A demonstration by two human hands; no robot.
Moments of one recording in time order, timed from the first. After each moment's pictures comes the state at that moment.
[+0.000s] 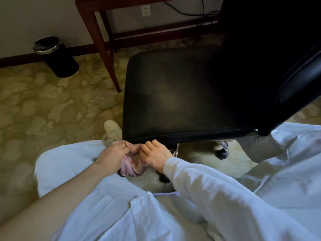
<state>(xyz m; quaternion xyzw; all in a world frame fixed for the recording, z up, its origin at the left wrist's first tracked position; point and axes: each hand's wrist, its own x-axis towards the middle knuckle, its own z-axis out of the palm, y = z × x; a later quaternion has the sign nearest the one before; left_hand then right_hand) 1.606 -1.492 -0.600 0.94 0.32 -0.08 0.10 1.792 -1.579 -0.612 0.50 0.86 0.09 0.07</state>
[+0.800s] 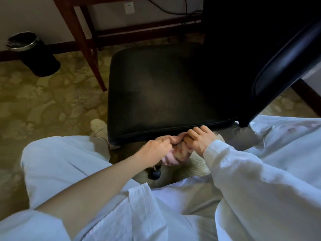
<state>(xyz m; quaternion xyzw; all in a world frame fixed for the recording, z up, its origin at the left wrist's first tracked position) 1.749 -1.557 -0.607 0.99 0.08 0.05 0.11 1.939 -1.657 -0.577 0.63 0.76 0.08 0.14</state>
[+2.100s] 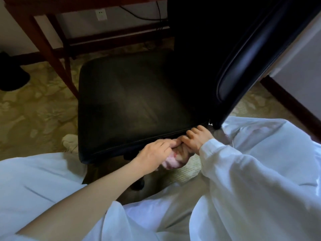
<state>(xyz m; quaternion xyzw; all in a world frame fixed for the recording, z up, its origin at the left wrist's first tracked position) 1.829 -1.577 -0.607 0.99 0.01 0.06 0.08 2.026 -1.680 -0.583 0.67 0.73 0.07 0.11</state>
